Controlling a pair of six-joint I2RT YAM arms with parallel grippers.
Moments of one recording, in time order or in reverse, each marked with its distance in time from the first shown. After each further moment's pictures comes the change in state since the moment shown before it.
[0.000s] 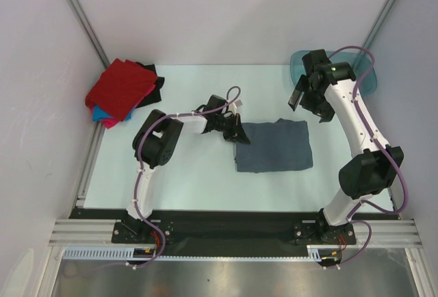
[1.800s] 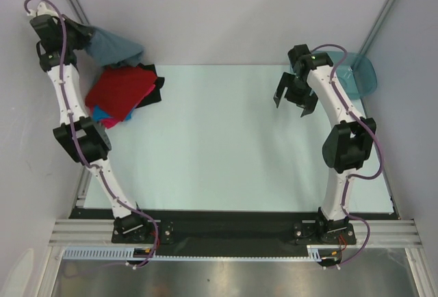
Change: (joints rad) left arm 0.954 -0.032 1.012 -0.387 -0.365 0.016; right arm 0.010 0.312 0.223 0.003 -0.160 -0.059
